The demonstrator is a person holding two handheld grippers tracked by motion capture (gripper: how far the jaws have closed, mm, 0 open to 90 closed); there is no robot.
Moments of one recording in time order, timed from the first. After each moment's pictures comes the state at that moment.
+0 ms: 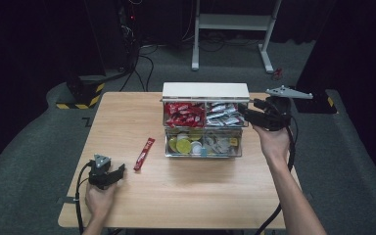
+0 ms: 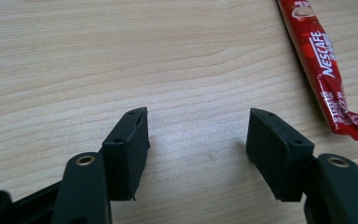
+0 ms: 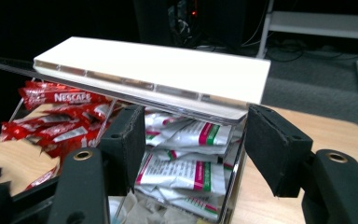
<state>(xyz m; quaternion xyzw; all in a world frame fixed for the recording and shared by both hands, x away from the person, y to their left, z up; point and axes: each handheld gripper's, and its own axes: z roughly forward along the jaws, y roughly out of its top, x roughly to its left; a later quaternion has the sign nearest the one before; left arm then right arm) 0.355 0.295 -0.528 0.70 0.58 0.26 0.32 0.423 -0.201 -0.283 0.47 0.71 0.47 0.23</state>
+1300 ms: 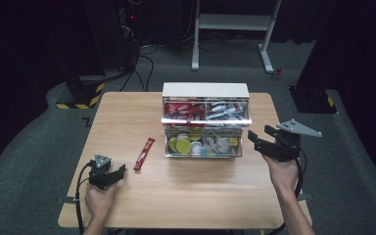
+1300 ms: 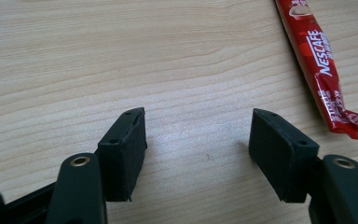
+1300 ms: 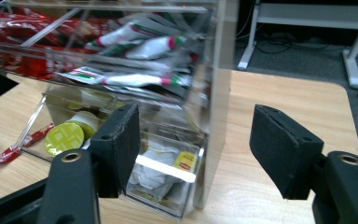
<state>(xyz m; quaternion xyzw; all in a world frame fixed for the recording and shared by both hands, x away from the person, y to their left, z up) 0.355 0.294 -0.528 0.70 0.58 0.26 0.32 0.380 -0.238 -0.349 0.48 0.70 0.47 0.25</state>
